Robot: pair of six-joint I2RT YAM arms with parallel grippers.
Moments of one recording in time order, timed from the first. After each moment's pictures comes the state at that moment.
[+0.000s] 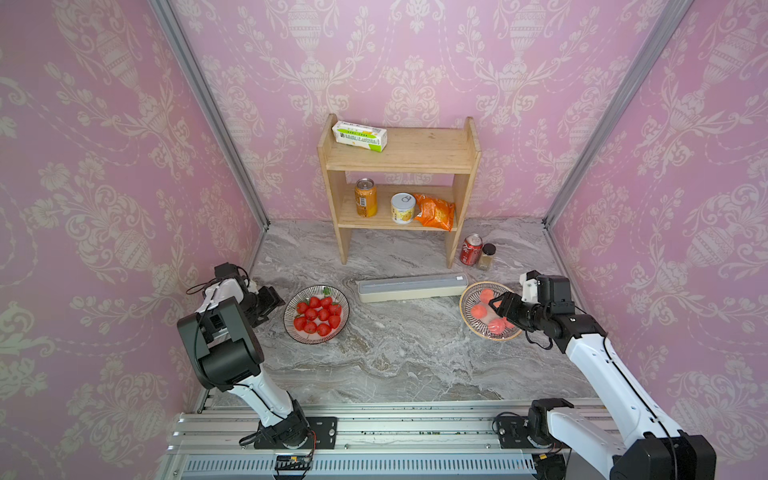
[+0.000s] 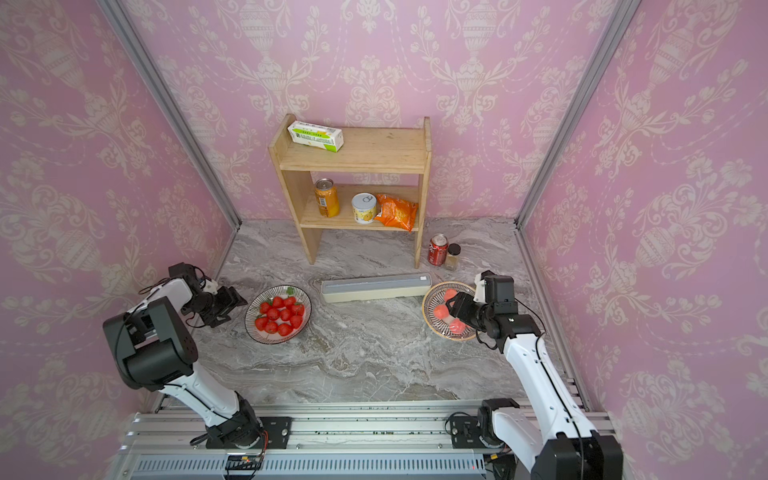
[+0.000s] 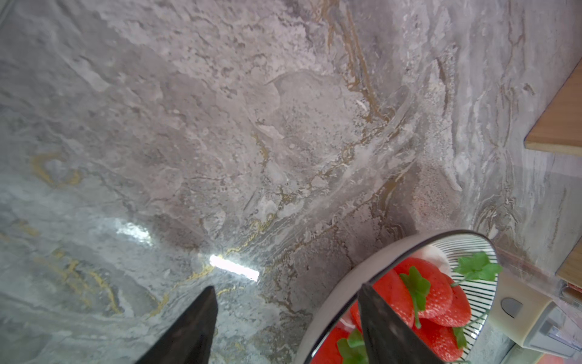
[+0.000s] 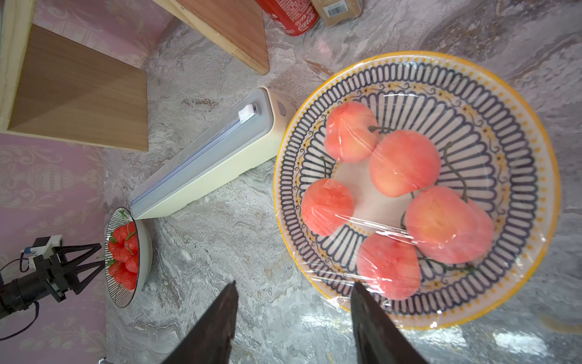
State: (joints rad) left arm 0.55 1.74 1.12 -0.75 0.38 -0.20; right arm 0.02 1.00 0.72 -0.56 -0.32 0.55
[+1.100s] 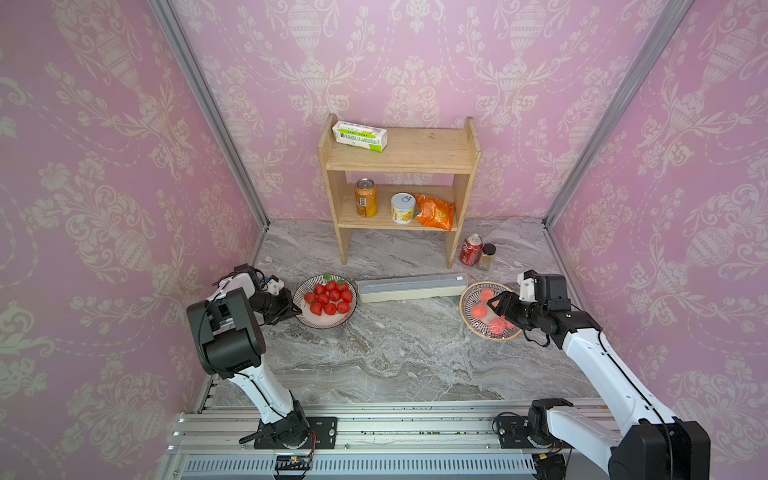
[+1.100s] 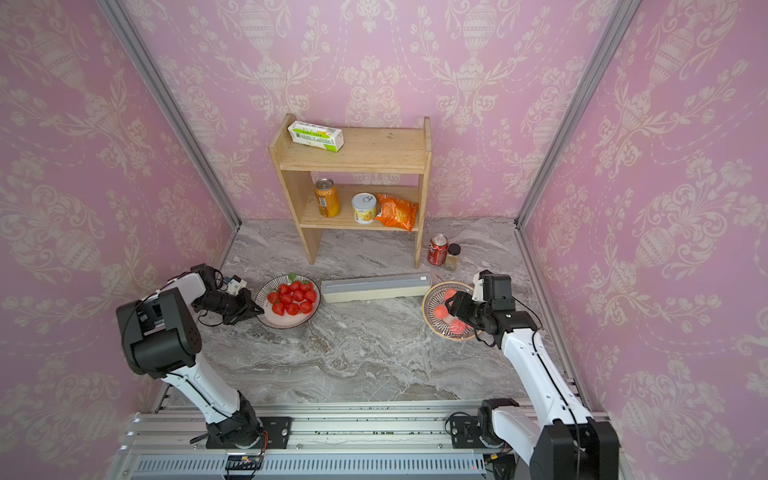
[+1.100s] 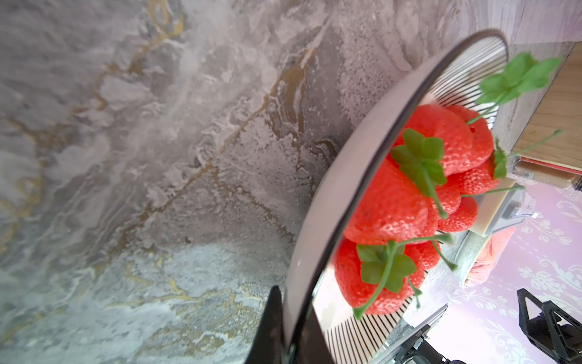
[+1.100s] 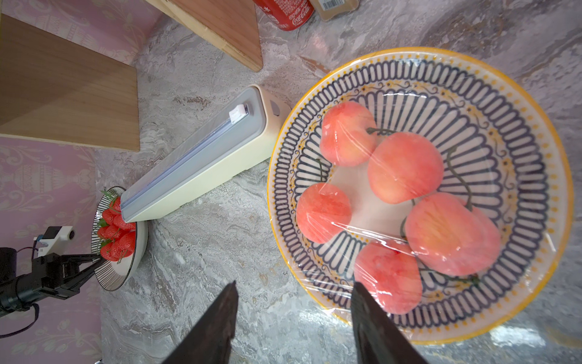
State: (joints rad) left arm 0.46 1.82 1.15 -0.90 0.56 -0.02; right arm 0.02 1.06 0.72 -0.53 -0.32 0.55
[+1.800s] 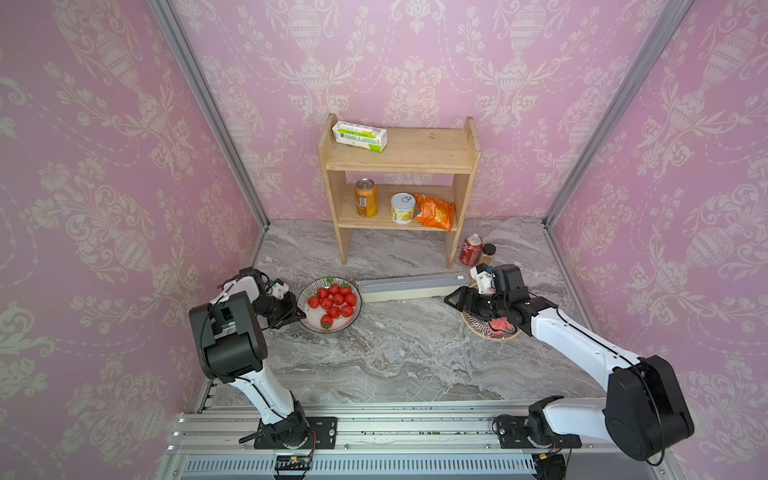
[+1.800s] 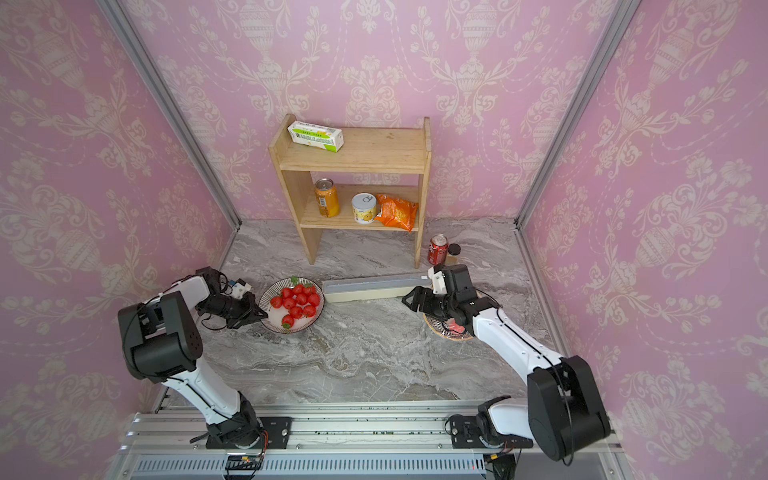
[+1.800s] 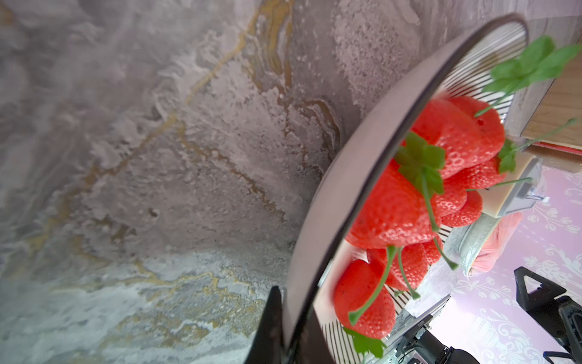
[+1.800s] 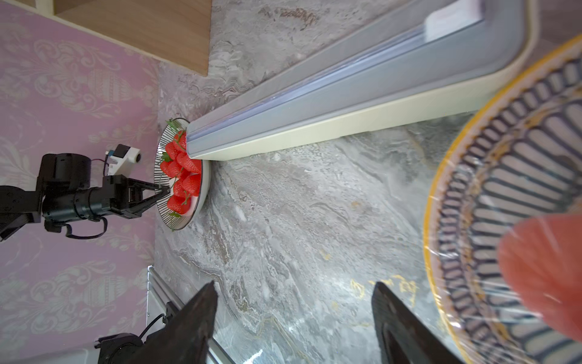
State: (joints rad) left arm 0.42 1.78 1.09 -0.90 0.57 -0.02; right arm 0.34 1.36 0.80 -0.22 -0.47 0.66
